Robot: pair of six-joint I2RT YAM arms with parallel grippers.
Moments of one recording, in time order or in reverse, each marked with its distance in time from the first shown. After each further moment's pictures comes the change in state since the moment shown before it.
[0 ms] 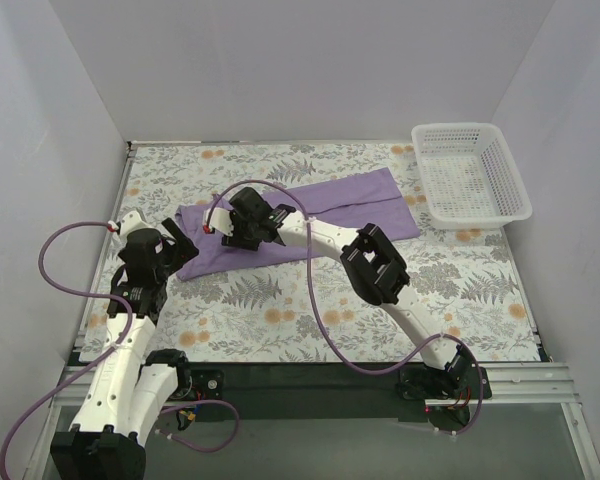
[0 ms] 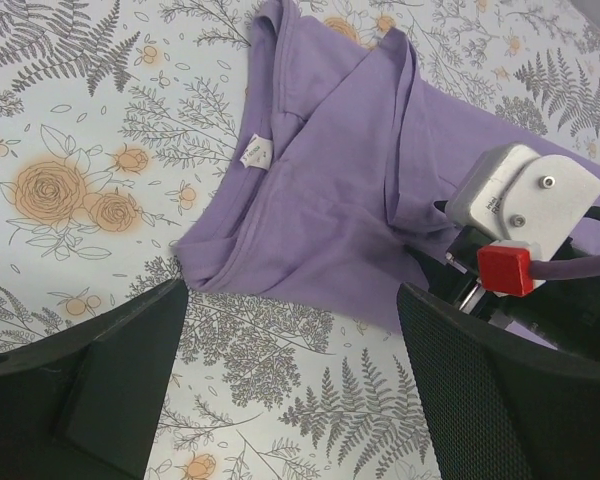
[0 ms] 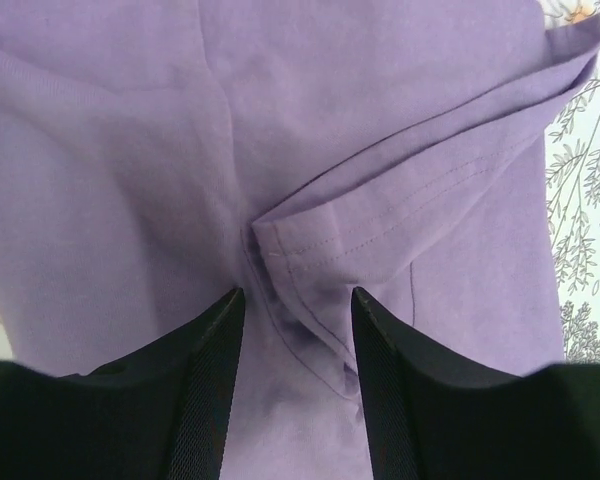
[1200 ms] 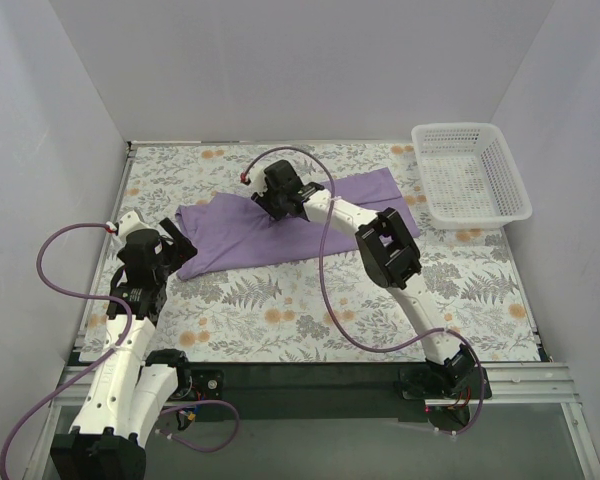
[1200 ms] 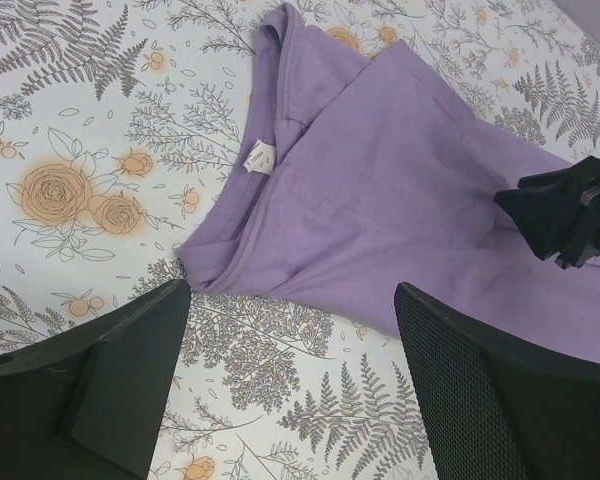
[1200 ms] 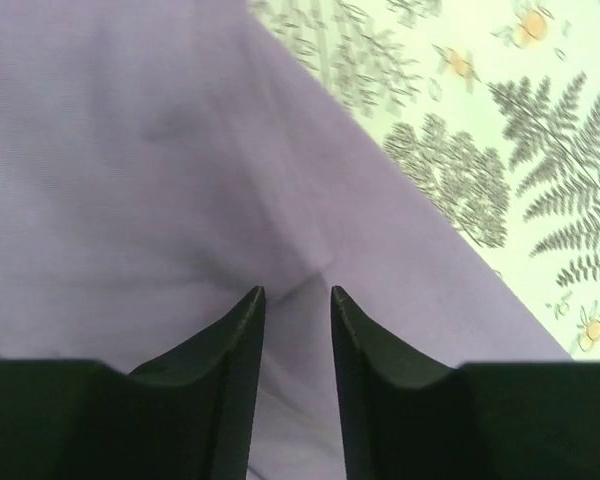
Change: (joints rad) left arm 0.000 -0.014 0.000 0.000 -0.022 -0.011; right arm -0.176 0.026 0.012 0.086 0.091 0.303
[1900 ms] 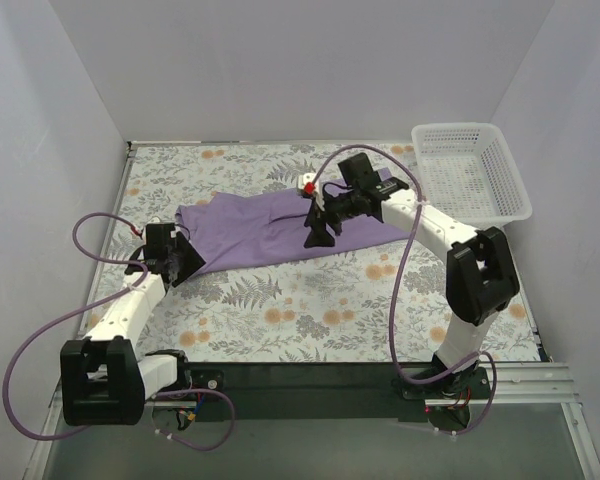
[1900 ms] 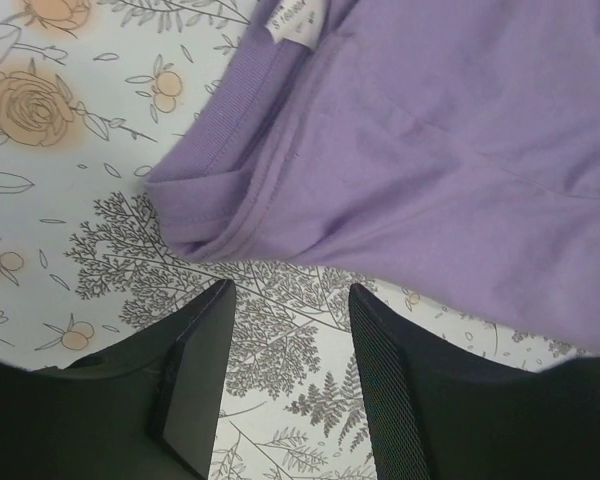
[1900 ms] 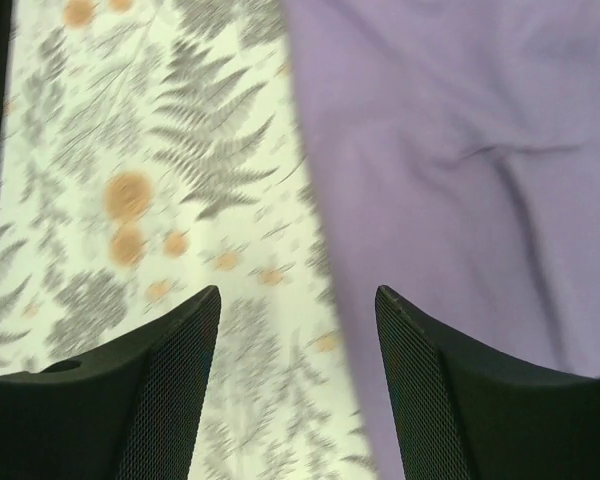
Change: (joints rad) left arm 0.028 0.385 -0.022 0.050 0.165 -0.081; right arm -0.198 -0.632 -0.552 -0.206 -0.803 -0.269
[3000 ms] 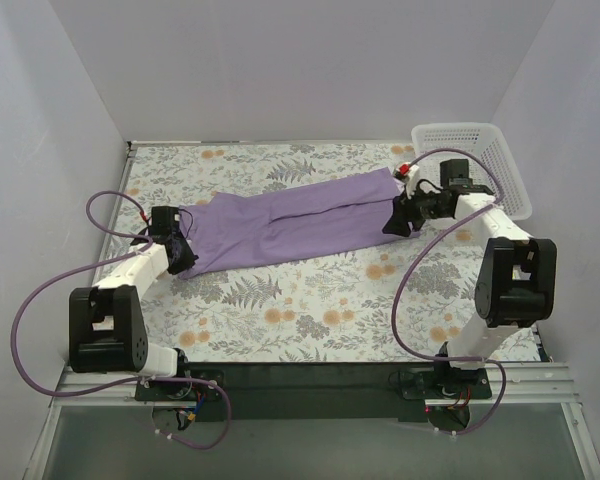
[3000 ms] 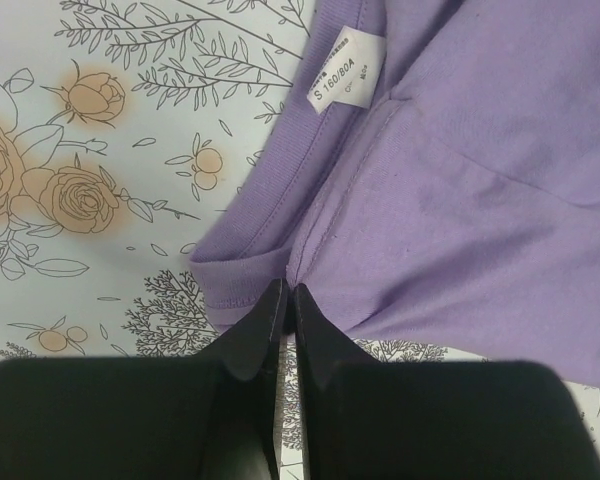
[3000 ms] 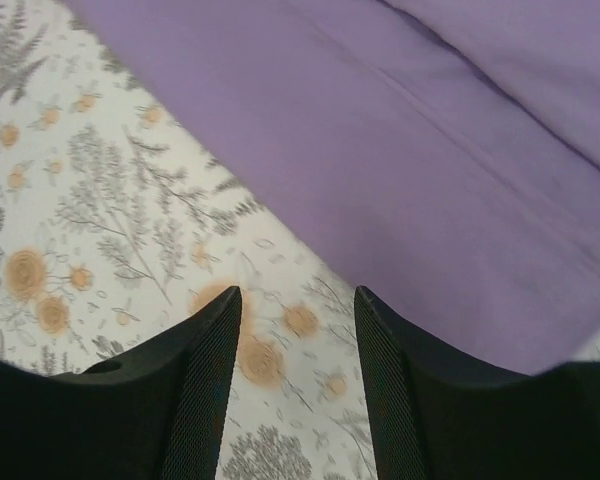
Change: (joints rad) left arm 0.028 0.286 0.154 -0.032 -0.066 0.179; right arm -0.522 -0.149 -0.300 -0.078 -0.068 -0.040
